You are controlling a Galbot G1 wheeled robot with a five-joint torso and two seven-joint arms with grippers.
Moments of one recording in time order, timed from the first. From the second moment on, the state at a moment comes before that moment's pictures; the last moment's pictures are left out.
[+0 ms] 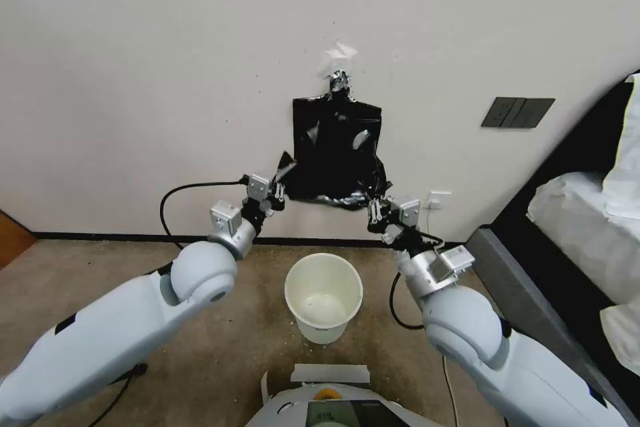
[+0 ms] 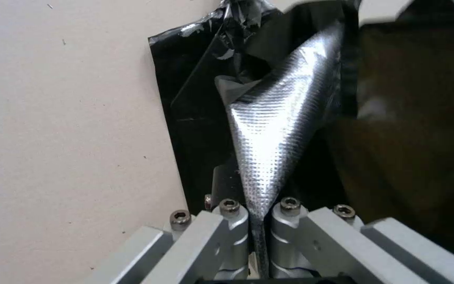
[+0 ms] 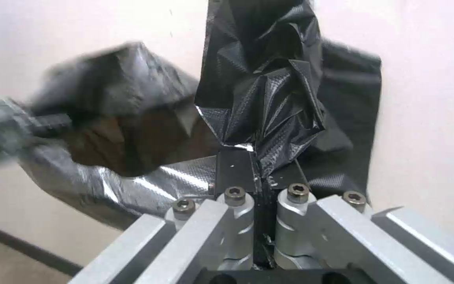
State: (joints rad) left arm 0.76 -0.58 0.07 -2.34 -0.81 0.24 -0.52; right arm -1.19 0.84 0.10 2.50 0.50 -0.24 0.47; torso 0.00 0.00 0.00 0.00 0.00
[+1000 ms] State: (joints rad) left arm 1.10 -0.55 -0.10 -2.50 -0.77 0.24 -0.49; right arm -1.64 0.92 0.11 2.50 0.13 -0.17 0.32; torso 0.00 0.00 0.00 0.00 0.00
